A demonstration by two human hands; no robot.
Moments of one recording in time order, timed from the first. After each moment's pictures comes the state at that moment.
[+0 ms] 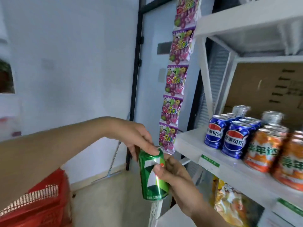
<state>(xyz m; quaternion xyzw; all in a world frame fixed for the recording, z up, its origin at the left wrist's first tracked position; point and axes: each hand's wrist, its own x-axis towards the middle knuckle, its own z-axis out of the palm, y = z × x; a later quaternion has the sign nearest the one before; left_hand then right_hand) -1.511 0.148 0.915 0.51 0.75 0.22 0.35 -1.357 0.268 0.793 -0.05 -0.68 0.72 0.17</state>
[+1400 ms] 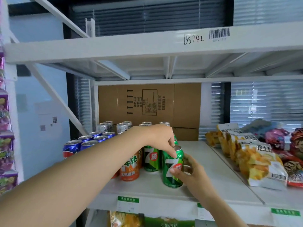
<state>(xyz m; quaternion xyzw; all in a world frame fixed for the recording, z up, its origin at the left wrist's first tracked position) -1.180 0.449 0.991 0.85 0.53 0.01 -0.07 -1.031 0.455 0.841 -0.36 -0.66 0.42 0.51</state>
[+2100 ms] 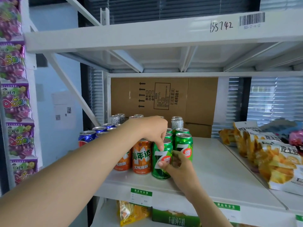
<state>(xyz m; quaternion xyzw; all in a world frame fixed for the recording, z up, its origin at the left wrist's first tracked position) -1.234 0.442 0.994 0.81 0.57 -0.02 -0.08 -1.102 0.464 0.833 -0.38 -0.66 0.40 0.50</state>
